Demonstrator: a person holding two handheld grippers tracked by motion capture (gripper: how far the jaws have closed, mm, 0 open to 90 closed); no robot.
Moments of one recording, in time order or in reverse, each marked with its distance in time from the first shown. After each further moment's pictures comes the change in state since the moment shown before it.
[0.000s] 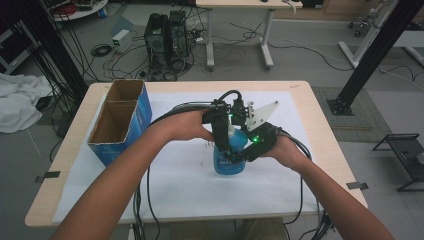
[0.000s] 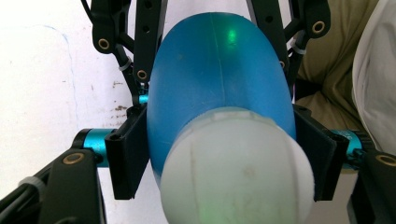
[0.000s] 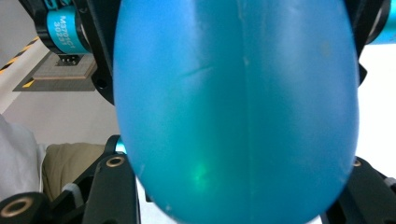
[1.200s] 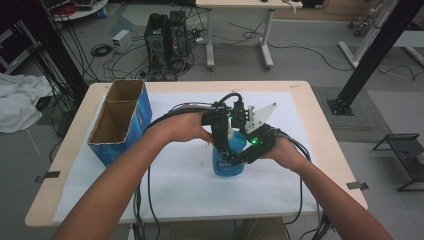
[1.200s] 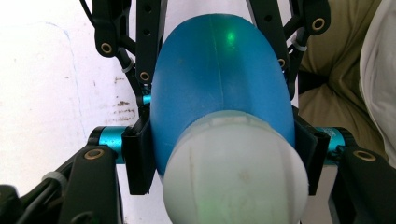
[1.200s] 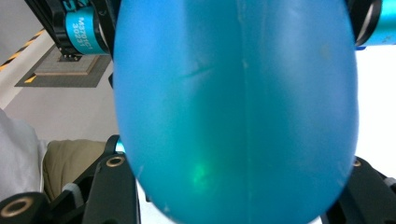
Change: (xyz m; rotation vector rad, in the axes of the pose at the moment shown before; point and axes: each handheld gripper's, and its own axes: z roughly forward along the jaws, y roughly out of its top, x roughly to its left) left arm -0.008 0.001 0.002 0.027 0.027 0.013; right arm 0.004 0.000 0.006 -0.003 -0.010 0.003
